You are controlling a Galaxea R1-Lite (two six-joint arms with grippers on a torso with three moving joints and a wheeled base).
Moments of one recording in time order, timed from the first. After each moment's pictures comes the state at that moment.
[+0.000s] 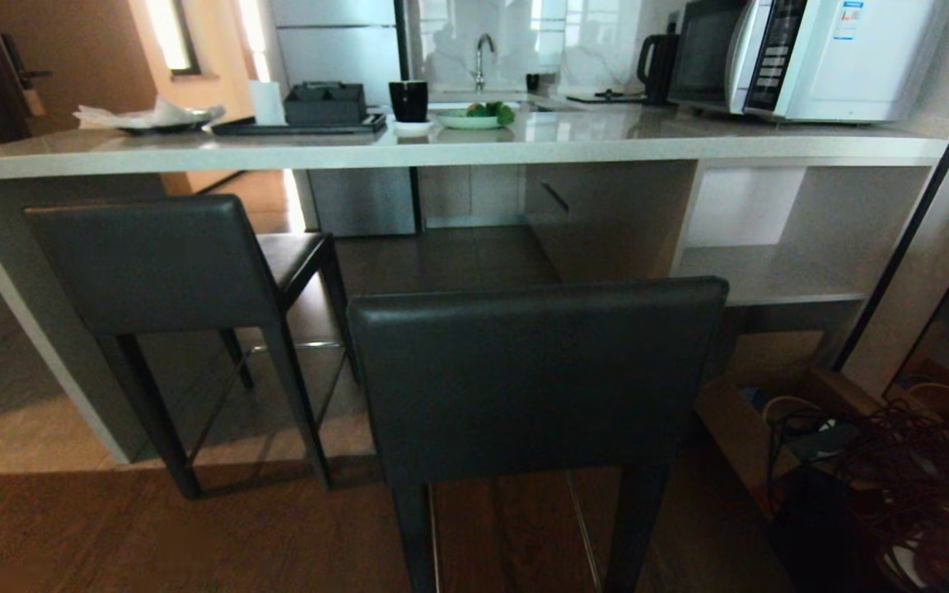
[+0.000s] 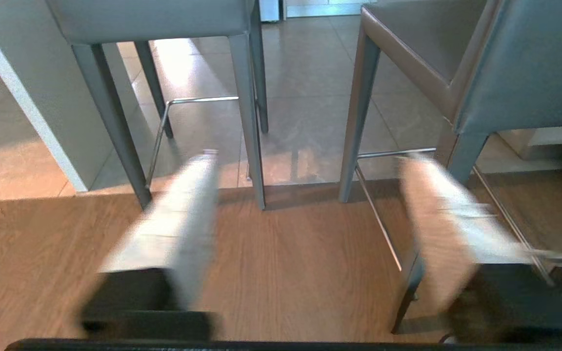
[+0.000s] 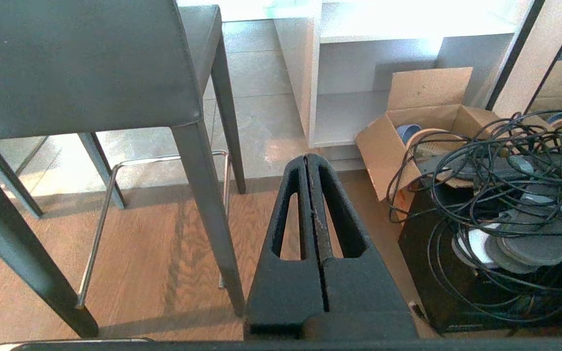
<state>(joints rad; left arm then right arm) 0.00 0.00 0.00 0.00 -0.02 0.03 0.00 0.00 0.00 0.01 0.00 0.00</state>
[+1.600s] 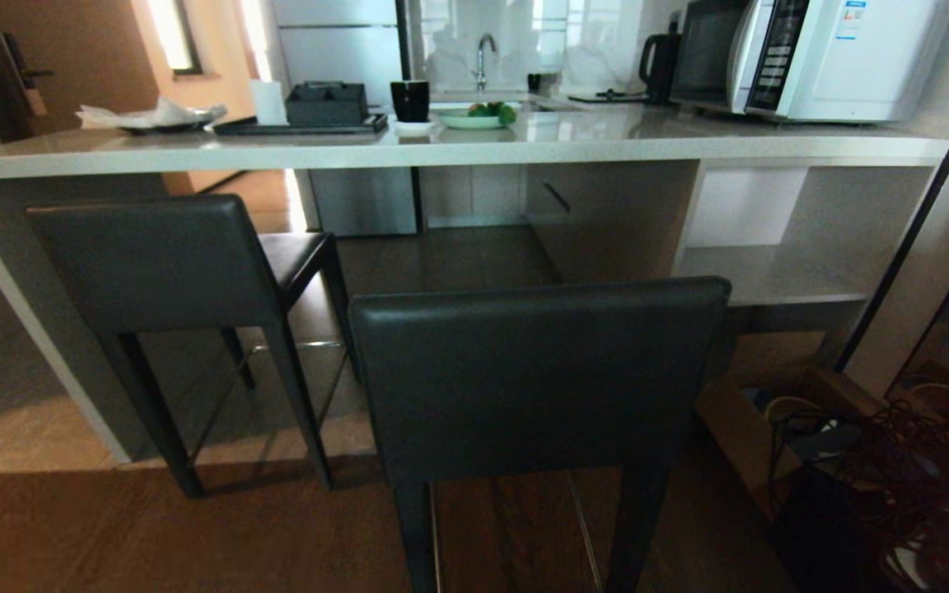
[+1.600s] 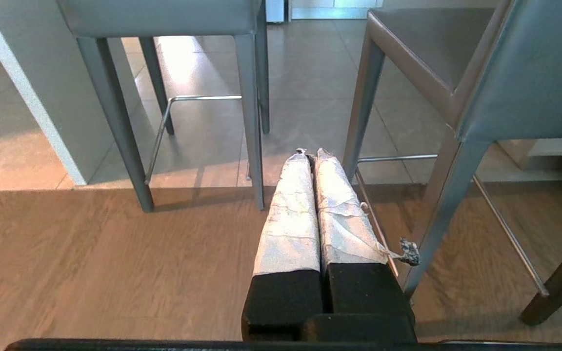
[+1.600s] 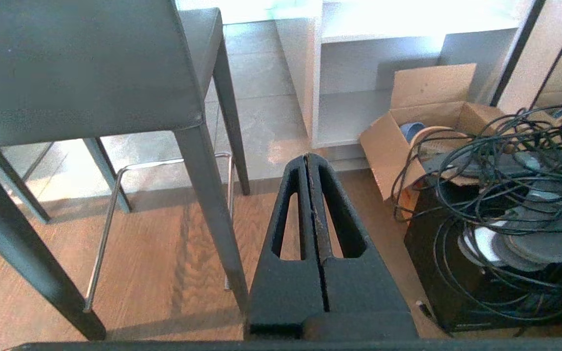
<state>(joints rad) 0.00 0.00 0.00 -0.01 0.00 0.00 0.00 0.00 0.00 0.01 0.00 0.02</state>
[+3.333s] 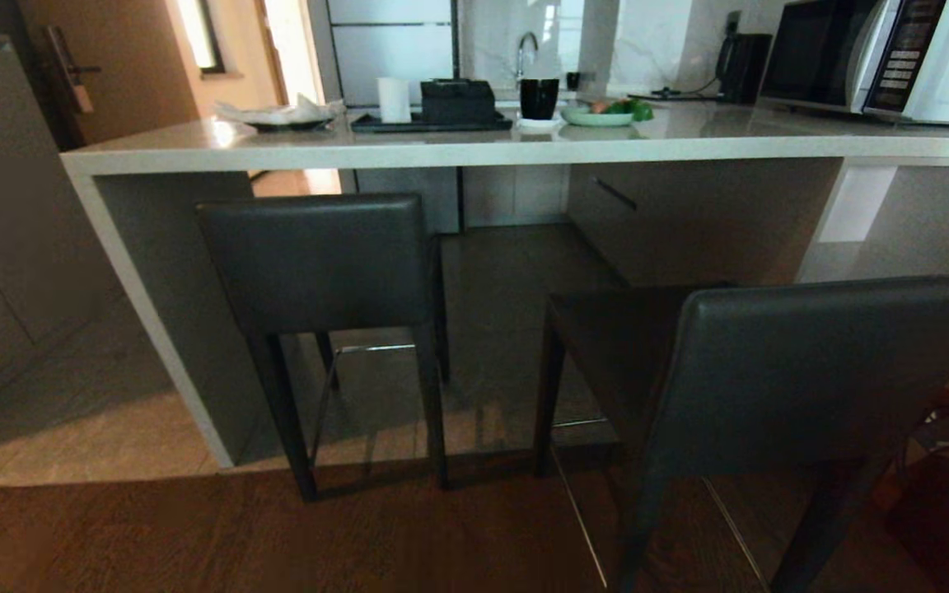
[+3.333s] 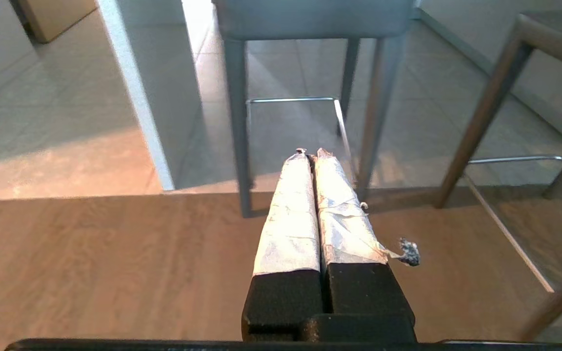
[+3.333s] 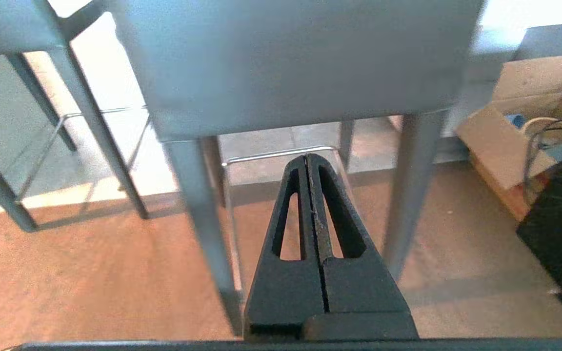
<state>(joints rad) 0.00 0.00 0.00 -0.01 0.00 0.00 0.00 0.00 0.00 0.01 0.00 0.02</state>
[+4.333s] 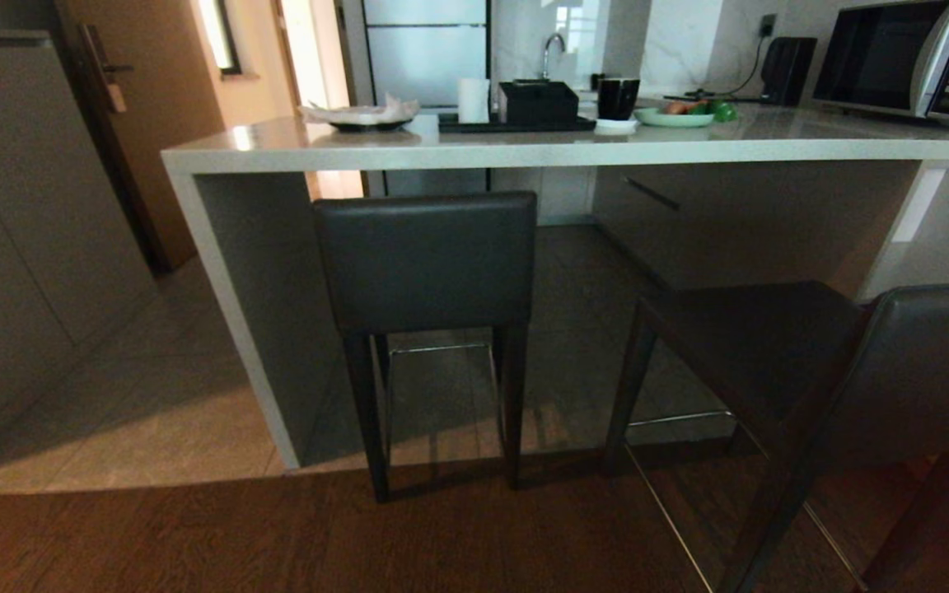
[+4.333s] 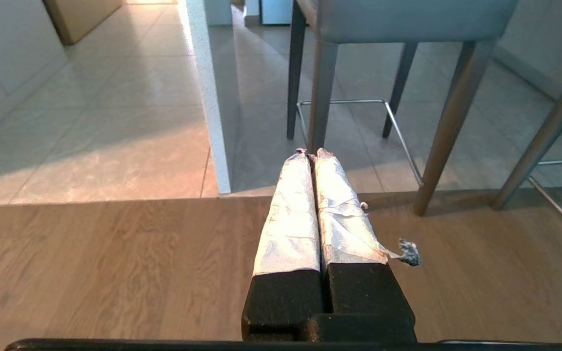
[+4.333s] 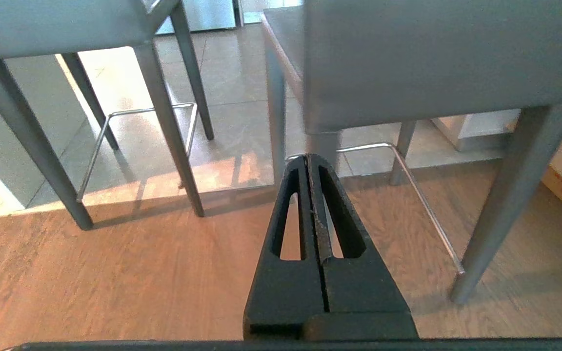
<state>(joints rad) 0.00 0.00 0.00 -0.01 0.00 0.00 0.00 0.00 0.00 0.01 0.00 0.02</state>
